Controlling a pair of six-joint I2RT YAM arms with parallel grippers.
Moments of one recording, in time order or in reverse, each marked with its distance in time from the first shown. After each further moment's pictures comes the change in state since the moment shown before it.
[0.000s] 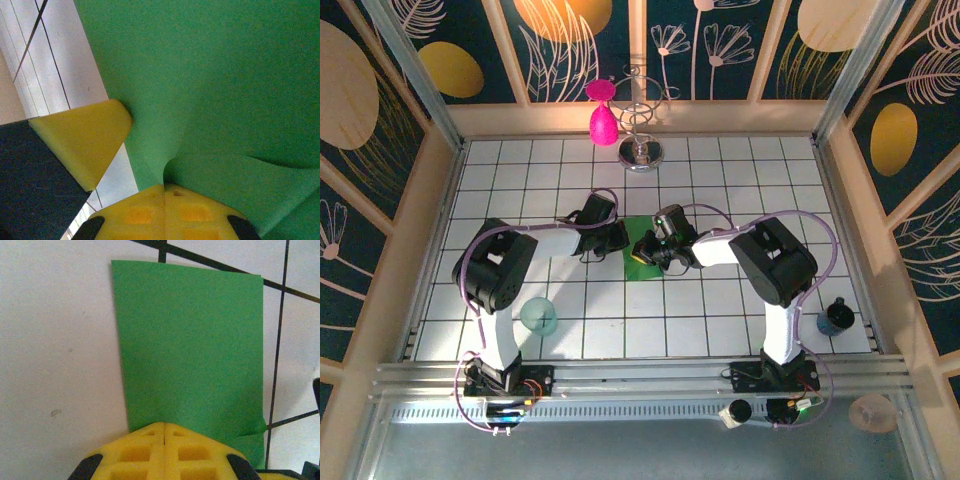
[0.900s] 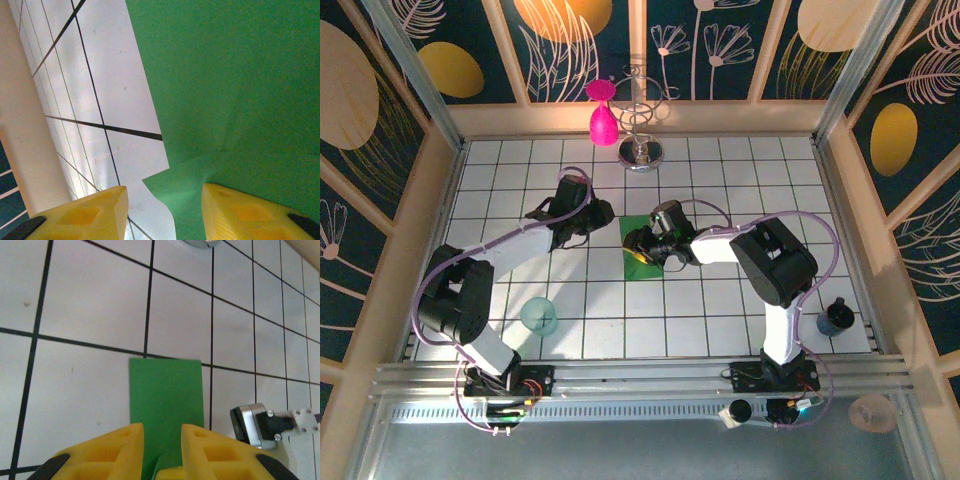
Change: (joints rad) left arm 0.074 -0.272 -0.021 -0.065 -0.094 0.001; right arm 0.003 -0.002 0.034 0.005 -0.027 0.003
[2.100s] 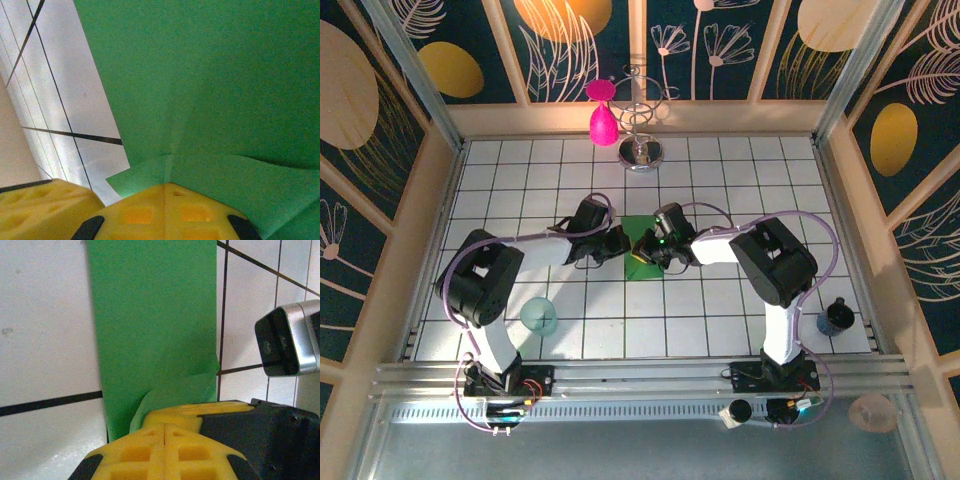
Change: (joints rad) left arm -0.081 0.155 -0.089 0.129 0.222 -0.047; right arm 0.000 0.000 -0.010 -0.055 0.052 -0.003
